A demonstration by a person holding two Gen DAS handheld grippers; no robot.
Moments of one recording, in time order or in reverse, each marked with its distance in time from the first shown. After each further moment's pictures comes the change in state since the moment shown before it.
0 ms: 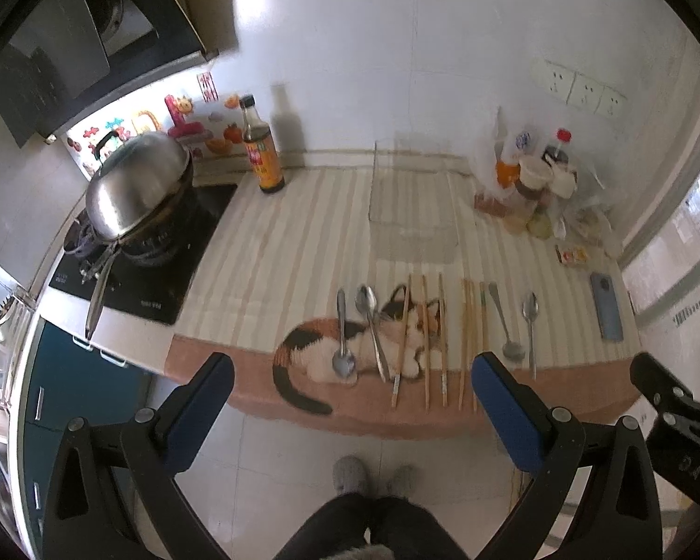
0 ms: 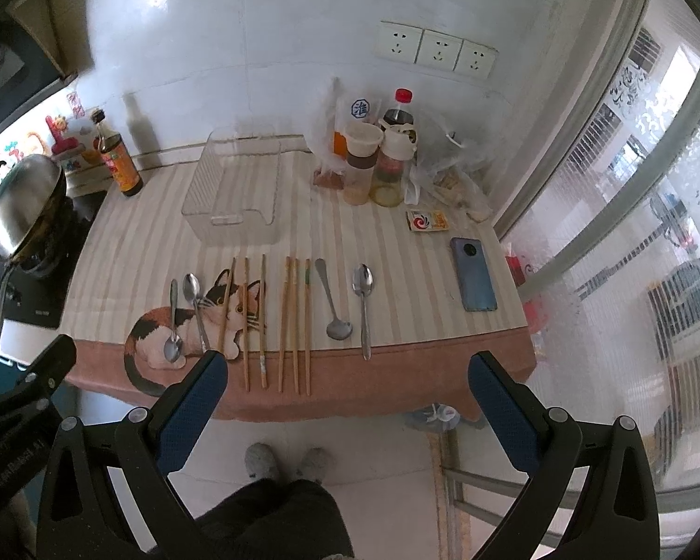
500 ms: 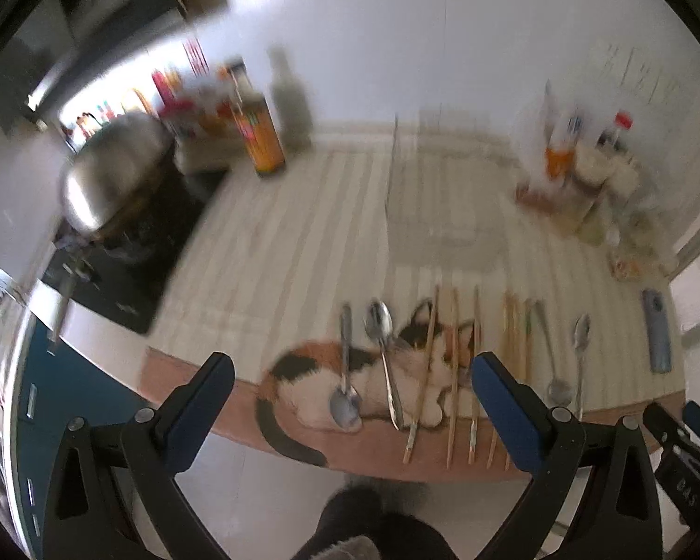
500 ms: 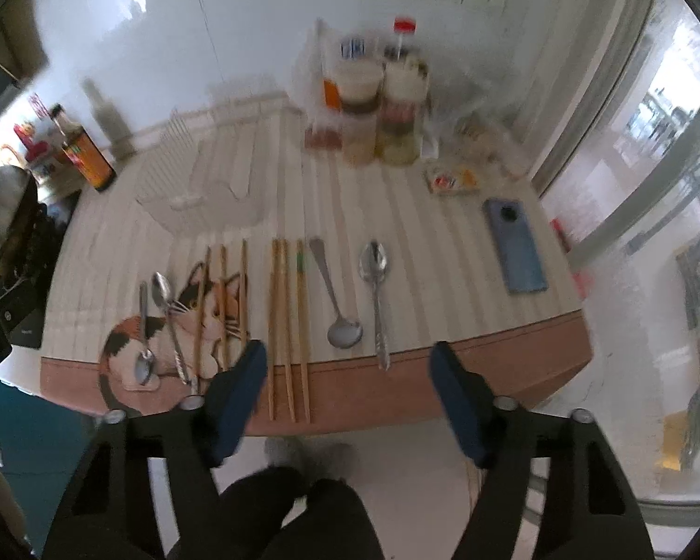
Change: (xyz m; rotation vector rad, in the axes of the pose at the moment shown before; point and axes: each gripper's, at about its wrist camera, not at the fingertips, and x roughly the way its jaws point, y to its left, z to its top) left arm 0.135 -0.005 0.018 -0.029 0.097 0.047; right arm 0.158 -0.012 -0.001 0.058 0.129 0.076
